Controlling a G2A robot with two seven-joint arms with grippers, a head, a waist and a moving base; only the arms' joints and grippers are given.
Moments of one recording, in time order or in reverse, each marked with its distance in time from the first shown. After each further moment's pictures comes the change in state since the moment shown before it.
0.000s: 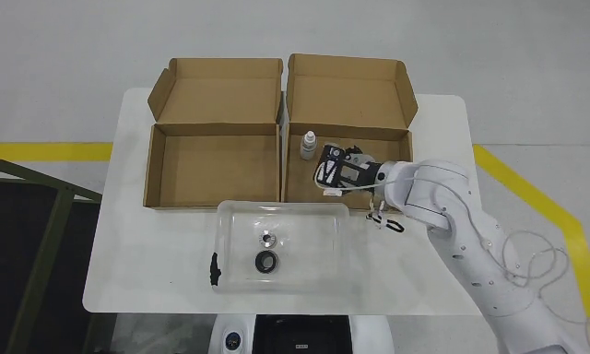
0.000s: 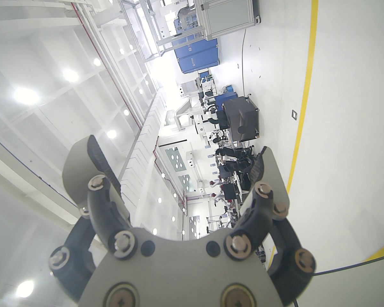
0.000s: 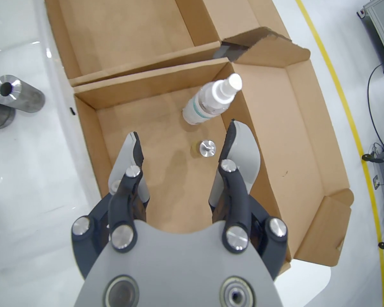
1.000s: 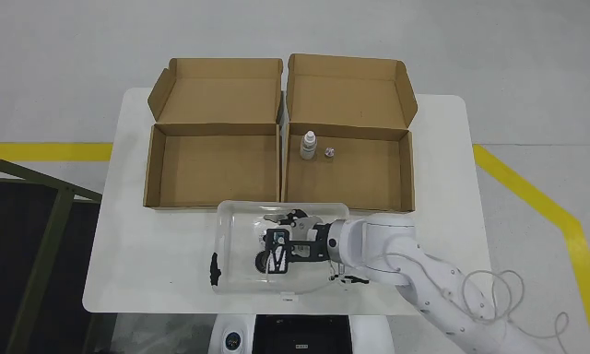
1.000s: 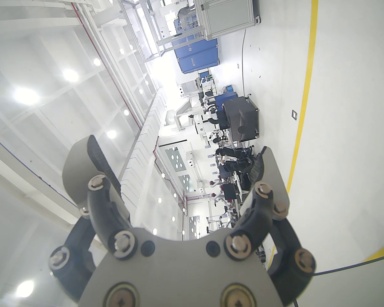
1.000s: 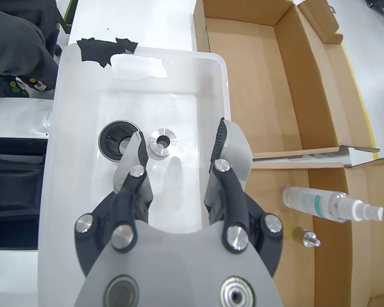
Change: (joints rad) left arm 0.000 0.000 0.000 0.000 0.000 0.000 0.000; right arm -0.083 -0.026 -0.250 -0.110 -0.082 -0.031 -0.101
